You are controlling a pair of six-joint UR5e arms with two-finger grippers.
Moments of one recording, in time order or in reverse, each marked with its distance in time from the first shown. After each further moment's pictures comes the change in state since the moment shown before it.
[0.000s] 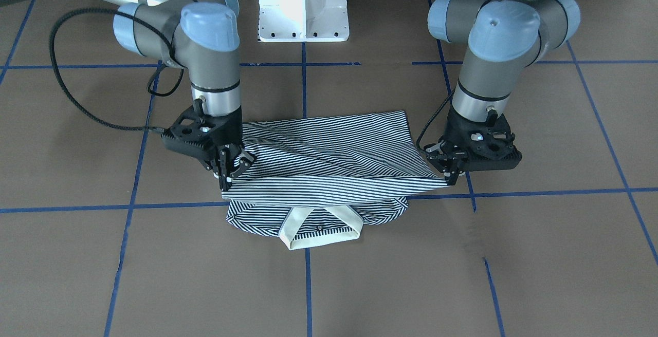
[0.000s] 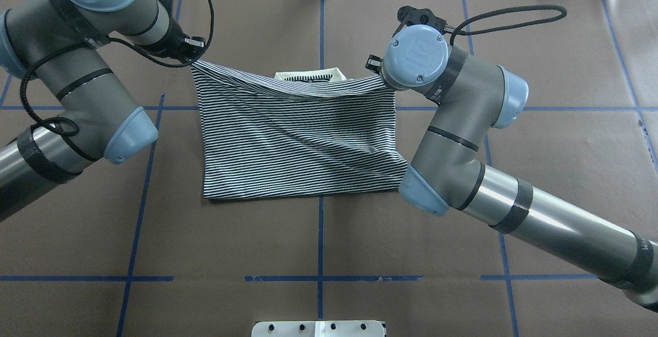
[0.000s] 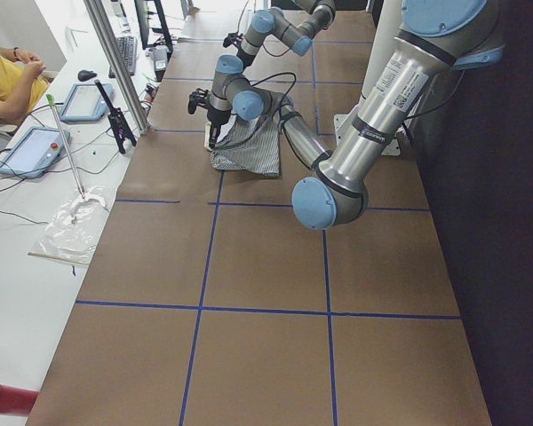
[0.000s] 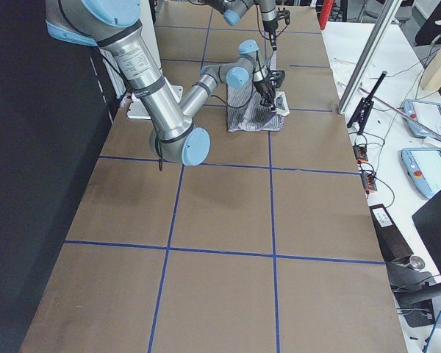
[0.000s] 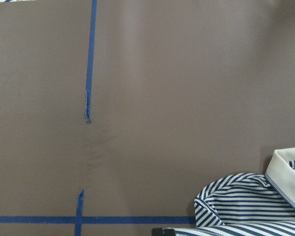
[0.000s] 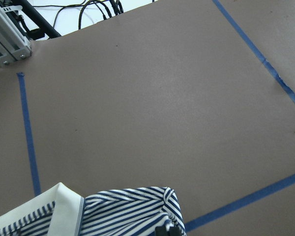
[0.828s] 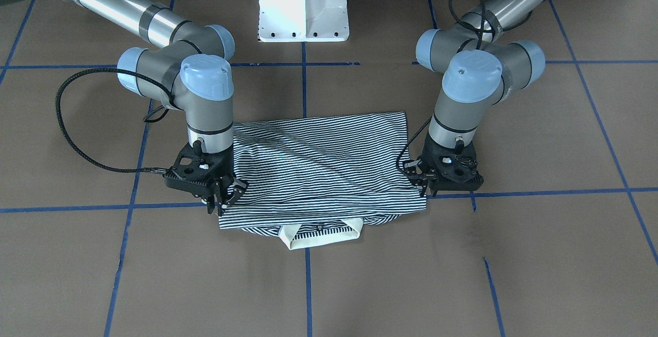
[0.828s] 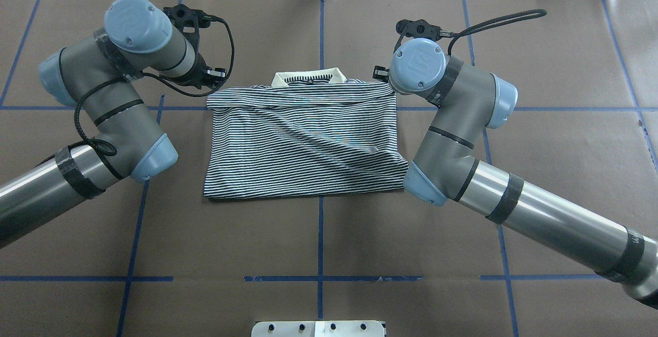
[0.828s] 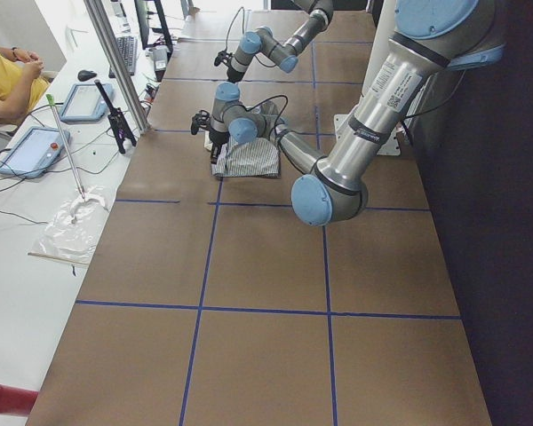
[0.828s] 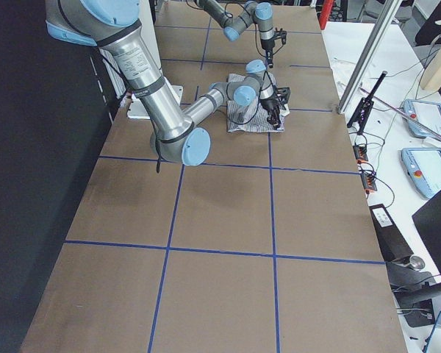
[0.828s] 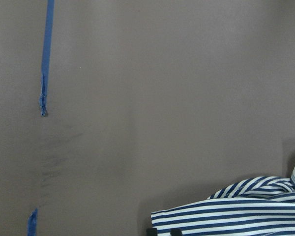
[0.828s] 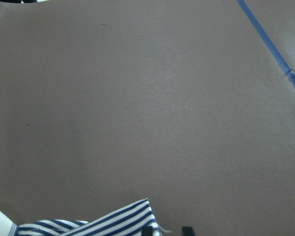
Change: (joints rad) left arm 0.077 0.019 0.108 -0.158 0.001 0.008; right arm 0.011 -0.013 -0.112 0.100 0.006 -0.180
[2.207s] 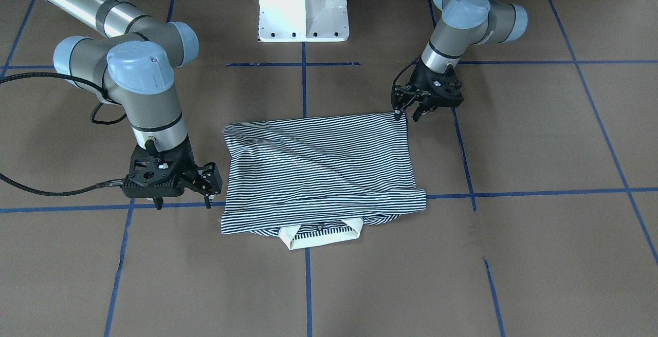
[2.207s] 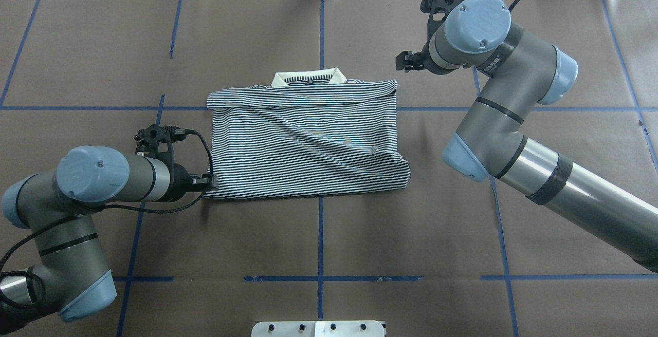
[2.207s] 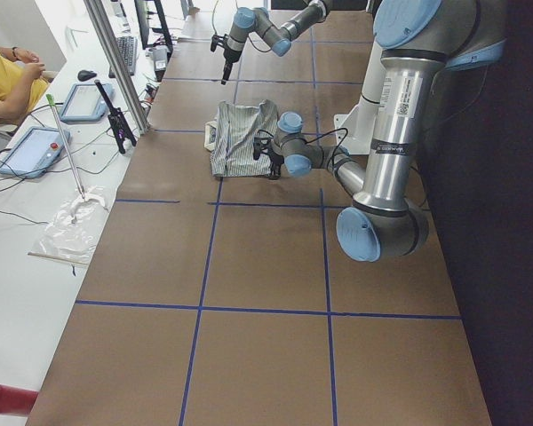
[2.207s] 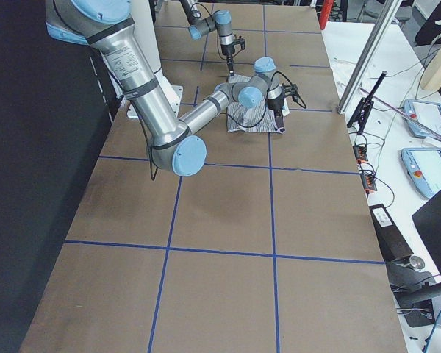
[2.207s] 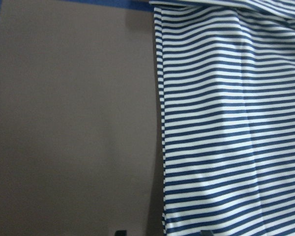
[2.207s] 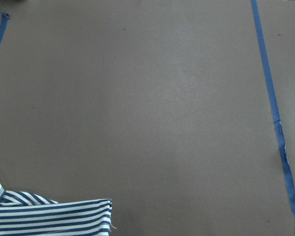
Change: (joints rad) left arm 0.299 0.371 -0.266 -0.297 0.091 -0.403; right arm 0.109 -0.082 0.109 0.004 0.177 -0.303
